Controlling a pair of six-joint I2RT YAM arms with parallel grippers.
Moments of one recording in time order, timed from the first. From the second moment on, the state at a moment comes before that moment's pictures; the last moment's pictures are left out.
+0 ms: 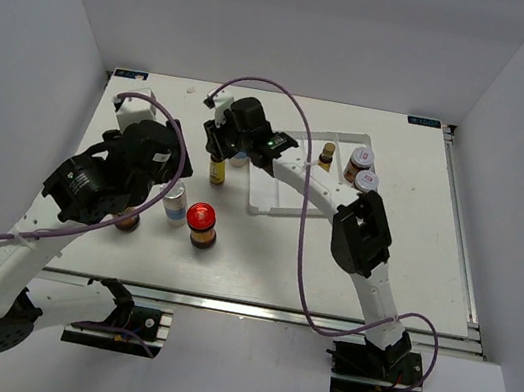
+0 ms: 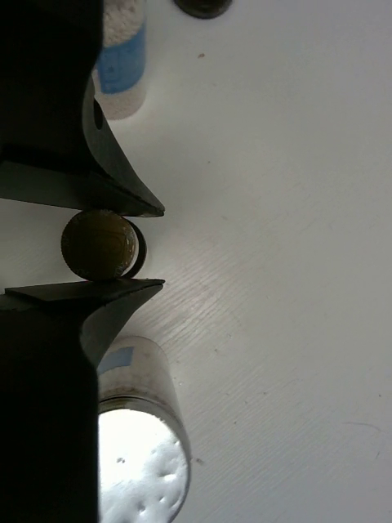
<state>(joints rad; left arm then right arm) -0.70 1.03 1.47 -1.10 -0.69 -0.71 0.84 2.28 2.05 -0.25 -0.16 -0.05</state>
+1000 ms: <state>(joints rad) -0.70 1.12 1.33 -0.94 -0.56 -0.64 0.41 1.36 1.21 -0.41 -0.28 -0.19</state>
